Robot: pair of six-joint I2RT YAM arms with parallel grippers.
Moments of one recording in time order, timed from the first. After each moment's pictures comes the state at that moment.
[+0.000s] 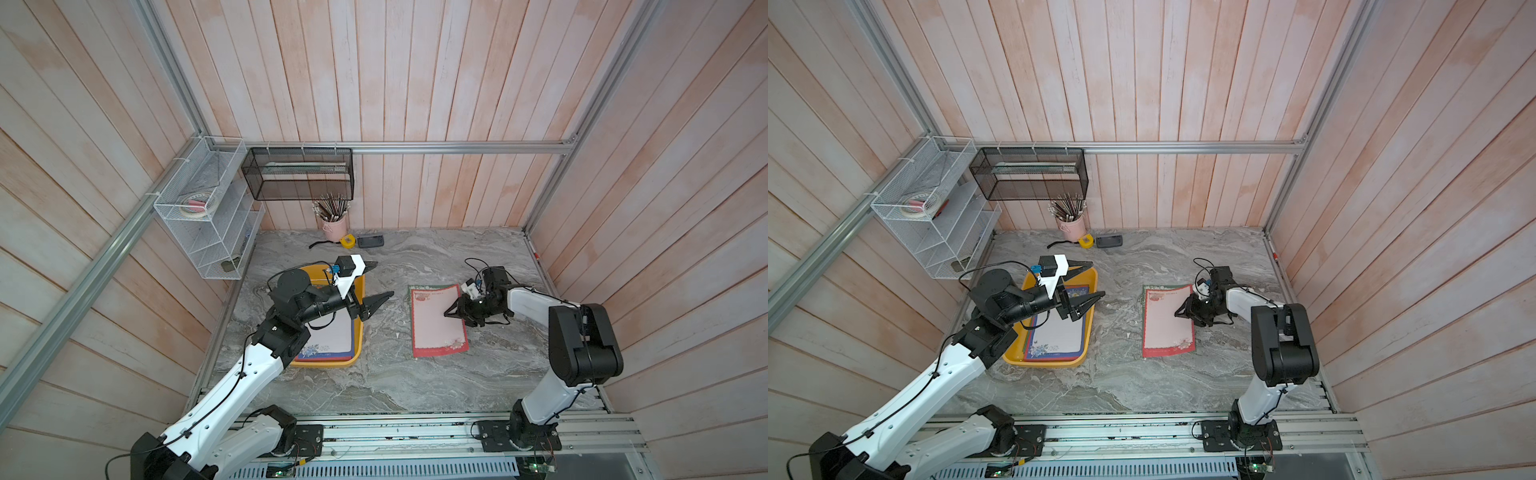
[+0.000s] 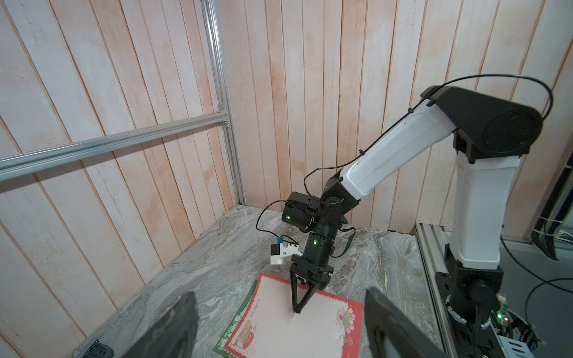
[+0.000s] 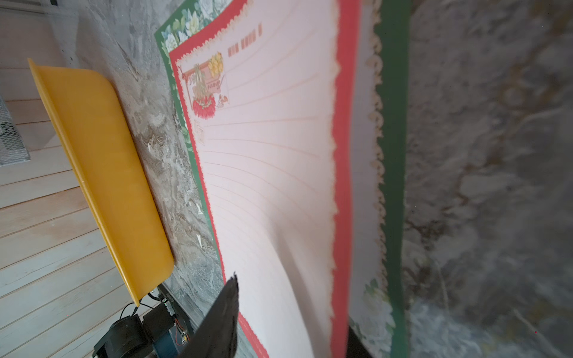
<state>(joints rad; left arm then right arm) -0.49 1.01 0.87 0.19 0.68 0.09 0.12 1.72 0.96 -0.51 -0.66 0.43</state>
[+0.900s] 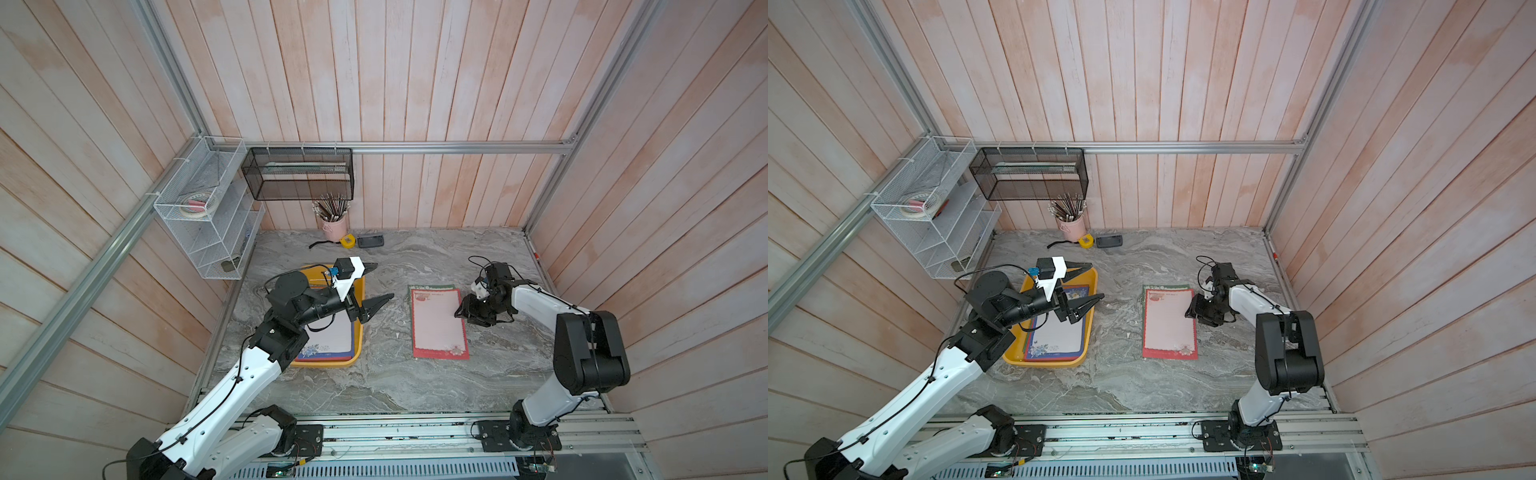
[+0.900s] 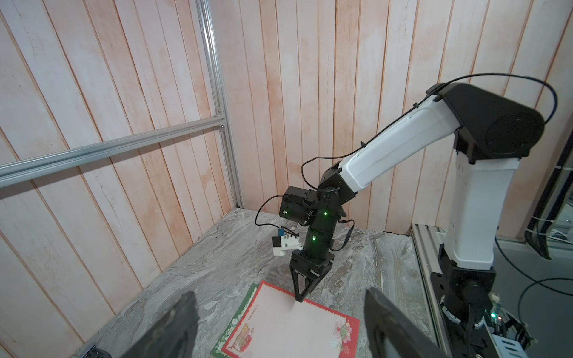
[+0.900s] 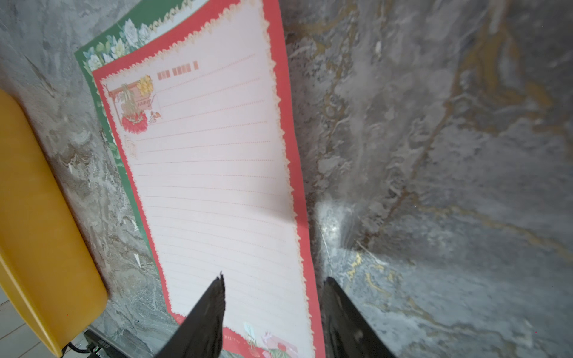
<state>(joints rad) -0.51 0.98 0.87 0.18 0.67 0.09 0.12 1.65 0.99 -0.65 -0.39 0.38</state>
